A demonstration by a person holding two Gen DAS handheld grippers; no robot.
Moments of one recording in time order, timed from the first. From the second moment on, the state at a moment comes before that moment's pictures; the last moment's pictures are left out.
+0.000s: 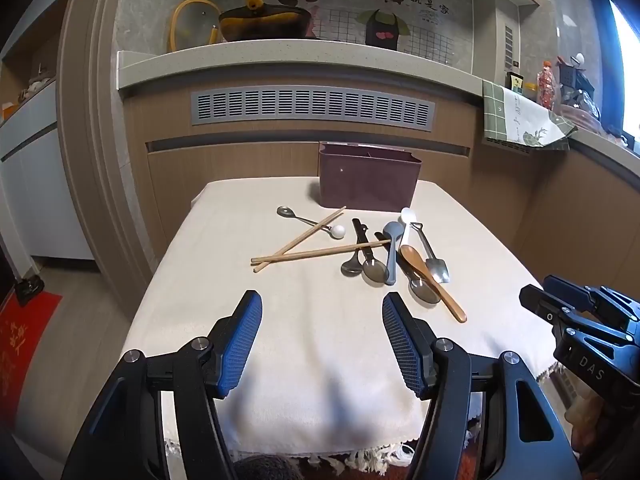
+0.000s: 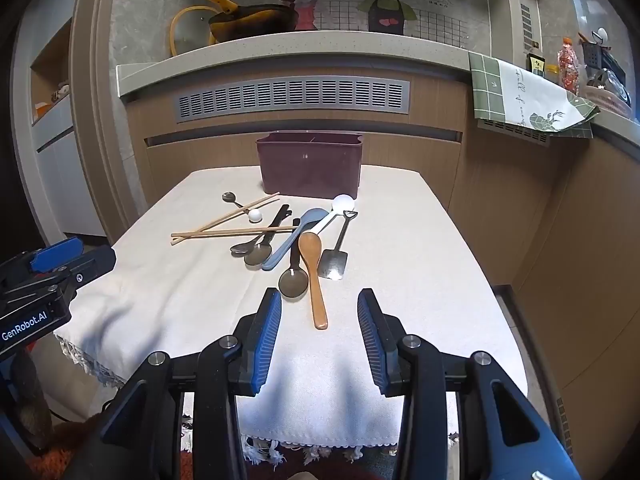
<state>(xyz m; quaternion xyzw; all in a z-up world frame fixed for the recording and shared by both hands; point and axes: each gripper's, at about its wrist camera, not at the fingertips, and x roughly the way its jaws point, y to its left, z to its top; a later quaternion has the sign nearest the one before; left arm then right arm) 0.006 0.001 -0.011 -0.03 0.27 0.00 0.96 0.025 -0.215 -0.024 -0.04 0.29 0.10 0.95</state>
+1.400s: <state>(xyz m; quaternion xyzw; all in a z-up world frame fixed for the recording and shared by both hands) 0.008 -0.003 -0.011 -0.03 0.28 -0.01 0.96 0.031 -0.216 -0.028 -0.03 0.30 0.11 0.95</state>
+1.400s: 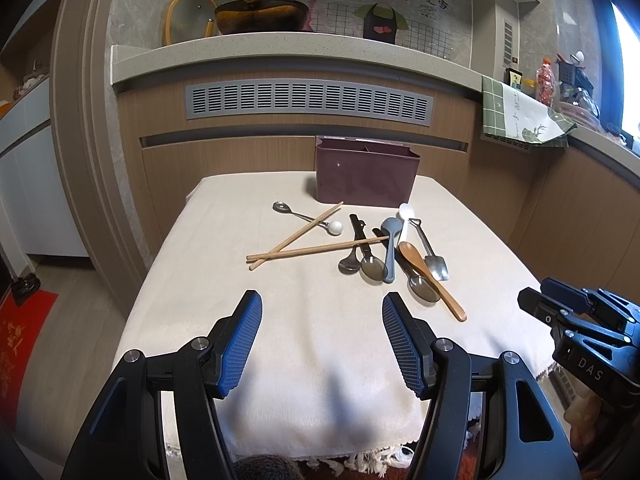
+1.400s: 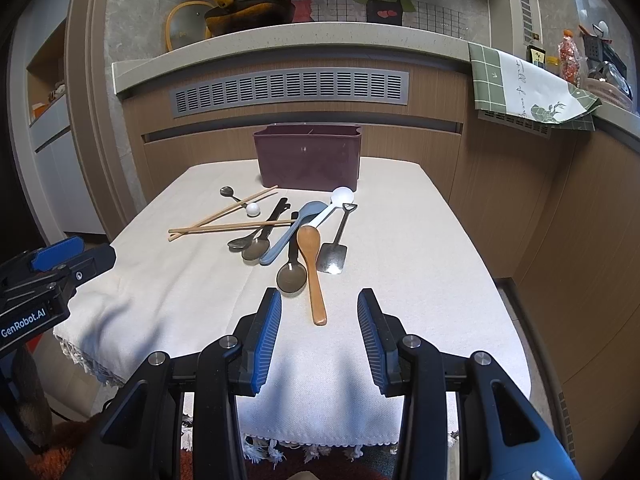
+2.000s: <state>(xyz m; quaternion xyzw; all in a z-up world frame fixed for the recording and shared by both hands) 0.100 0.023 -0.037 -0.06 0.32 -0.03 0.94 0.116 -0.224 -0.042 -0.04 0.35 0.15 0.92</state>
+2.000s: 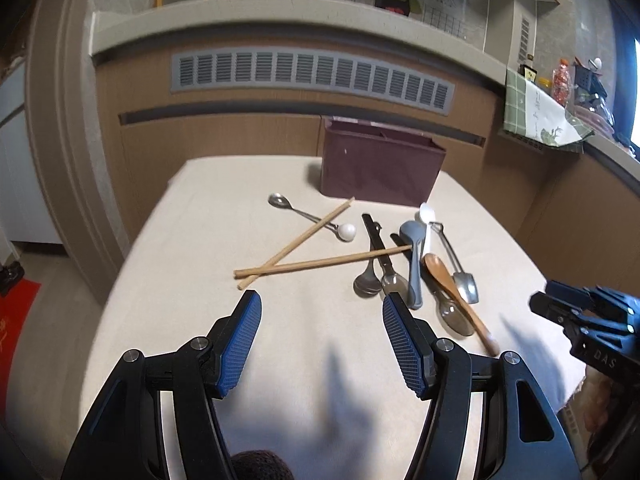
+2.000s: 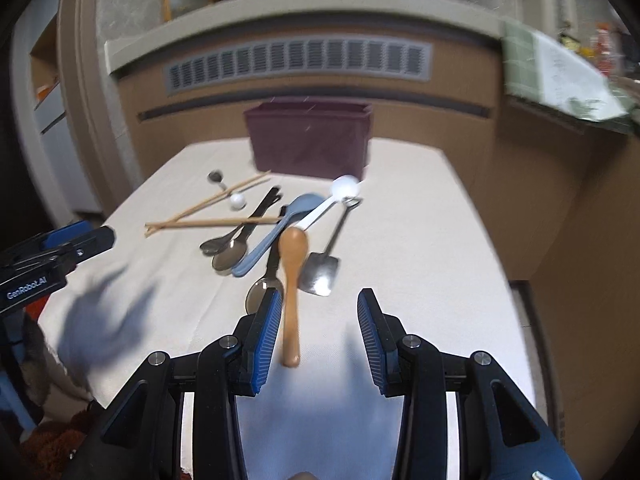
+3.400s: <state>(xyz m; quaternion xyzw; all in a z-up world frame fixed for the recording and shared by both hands) 0.239 0.028 -0.090 -0.05 0.43 -0.17 0.88 0.252 -0.191 -0.058 -0.07 0.44 0.19 0.88</state>
